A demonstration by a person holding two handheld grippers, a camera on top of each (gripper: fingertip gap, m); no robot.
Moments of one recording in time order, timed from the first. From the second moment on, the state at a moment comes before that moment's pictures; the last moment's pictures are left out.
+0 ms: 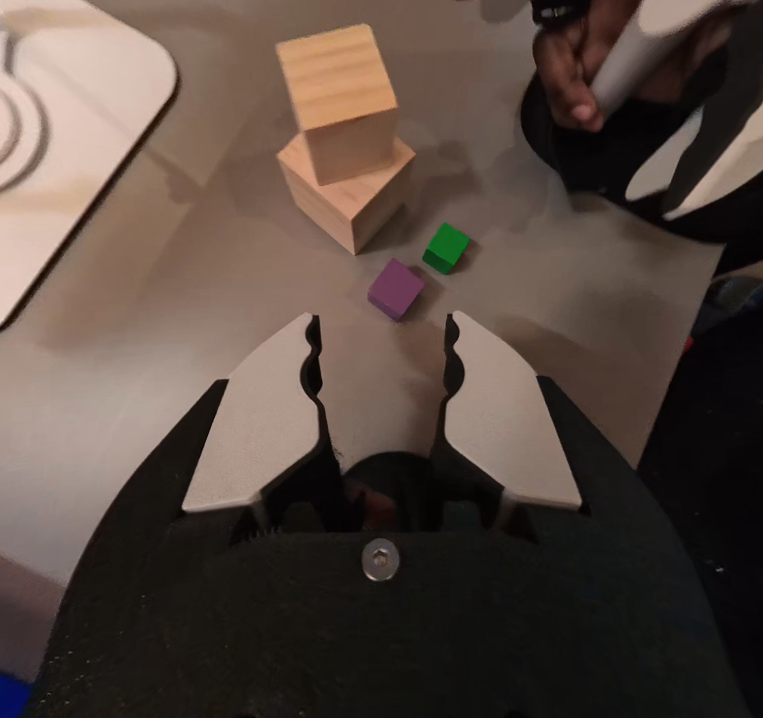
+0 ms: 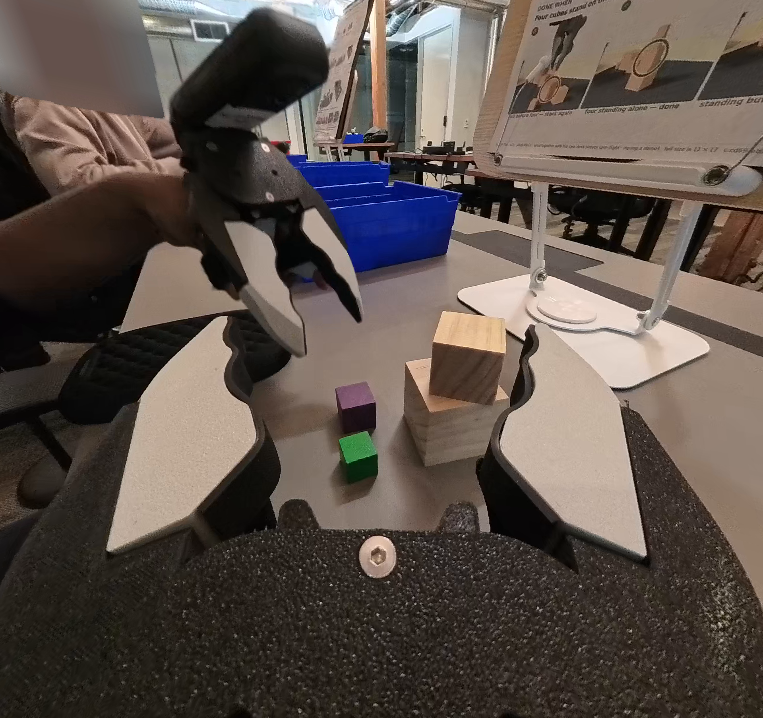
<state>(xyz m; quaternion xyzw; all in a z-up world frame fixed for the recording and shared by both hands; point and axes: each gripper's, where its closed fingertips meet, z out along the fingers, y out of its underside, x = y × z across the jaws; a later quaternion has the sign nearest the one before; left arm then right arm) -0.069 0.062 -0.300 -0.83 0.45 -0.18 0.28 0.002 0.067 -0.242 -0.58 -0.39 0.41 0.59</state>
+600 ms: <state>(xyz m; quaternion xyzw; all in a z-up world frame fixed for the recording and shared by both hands) -0.036 0.063 -0.351 -0.70 0.68 -0.14 0.20 0.003 0.068 -0.240 -0.58 -0.38 0.42 0.59</state>
